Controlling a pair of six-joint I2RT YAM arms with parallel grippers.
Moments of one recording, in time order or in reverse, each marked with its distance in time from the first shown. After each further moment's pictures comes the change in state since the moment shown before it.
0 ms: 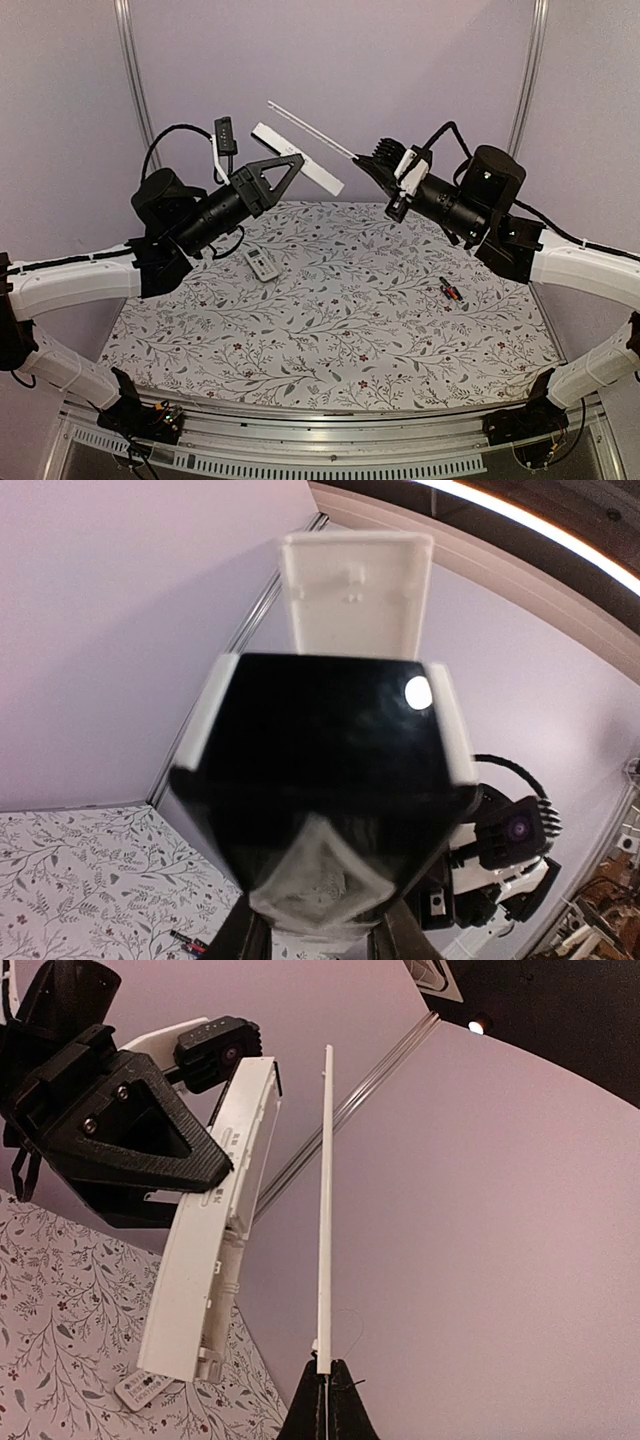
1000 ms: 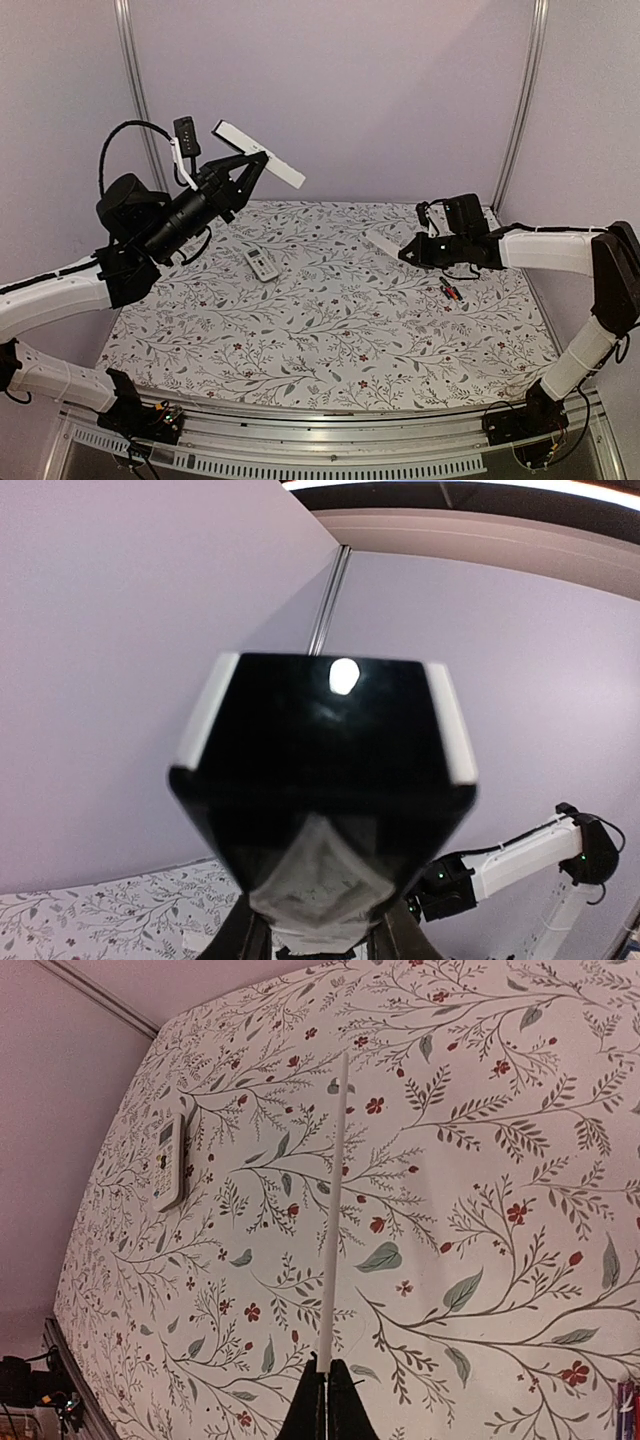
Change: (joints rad) left arm 0.035 -0.192 -0.082 -0.103 -0.104 0.306; right arm -0.428 0.263 -0.111 -0.470 -0.175 1.174
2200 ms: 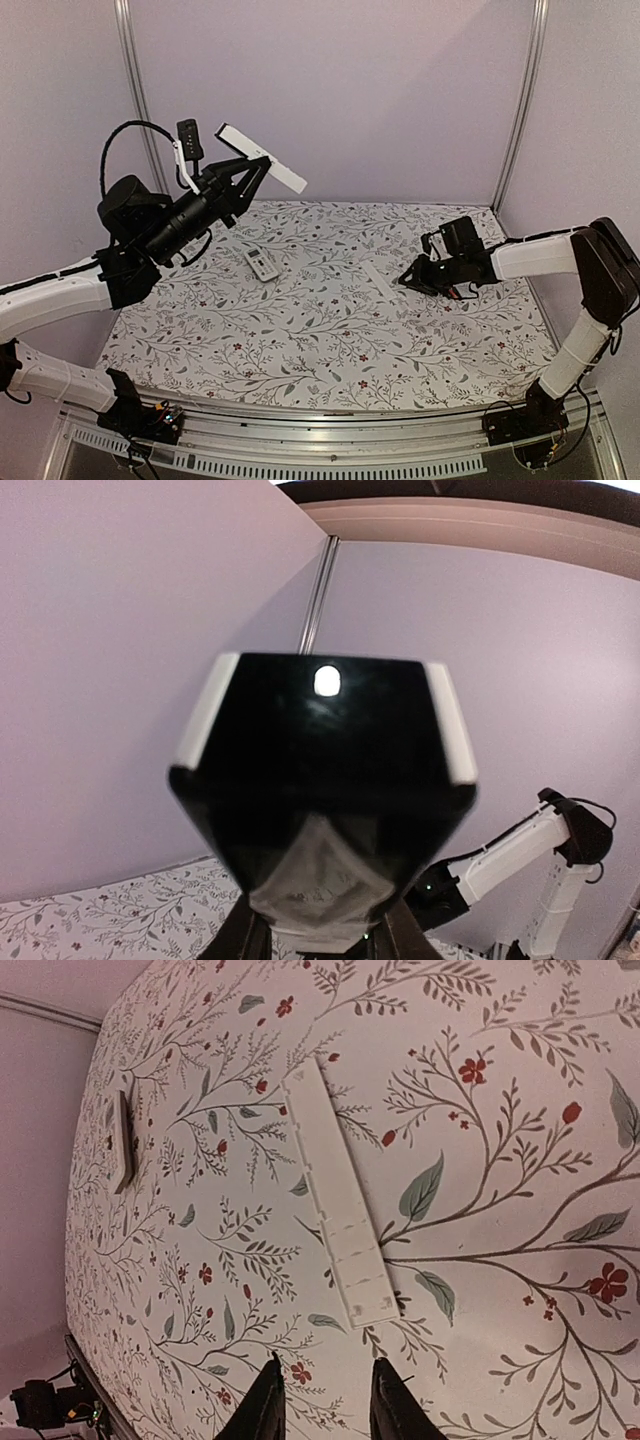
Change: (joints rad) left arm 0.000 0.000 -0.012 -0.005 0.030 0.041; right arm -0.017 0.091 -0.127 0.048 -0.047 0.238
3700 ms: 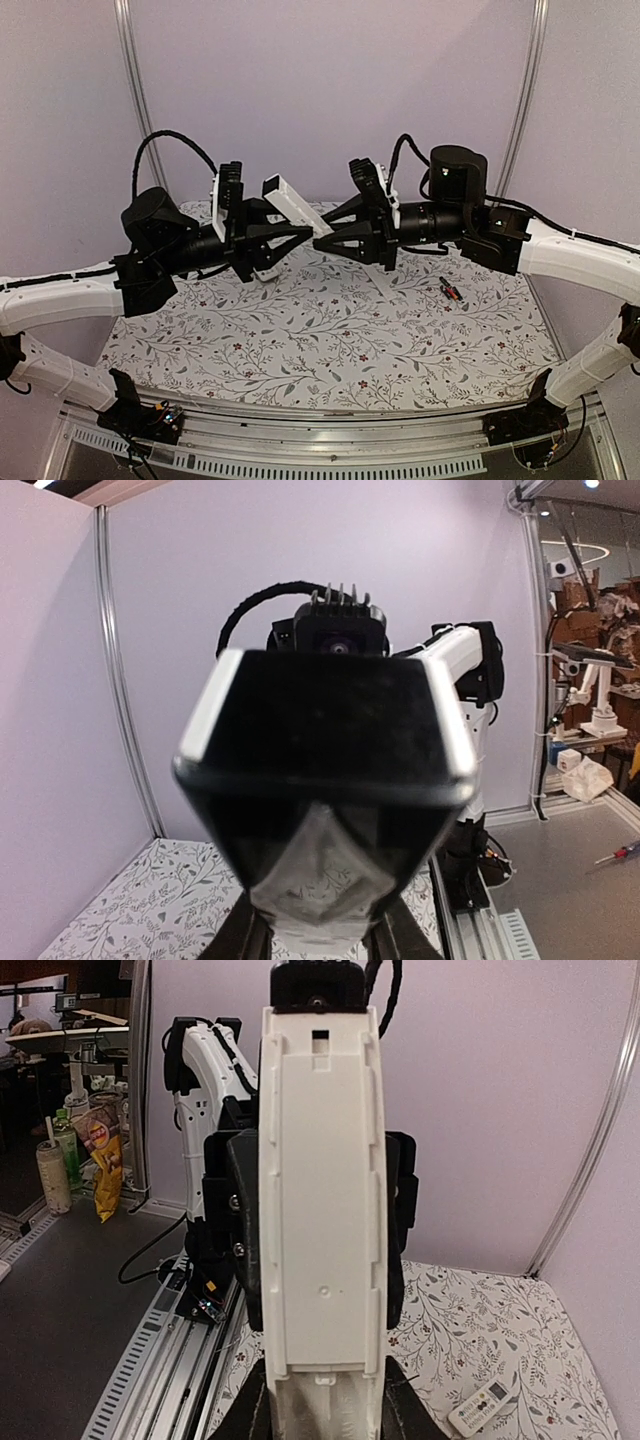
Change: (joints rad) left arm -0.114 0.068 -0.017 -0.002 0.443 0.305; right arm 0.494 -0.266 0.369 0.095 -0.334 -0.927
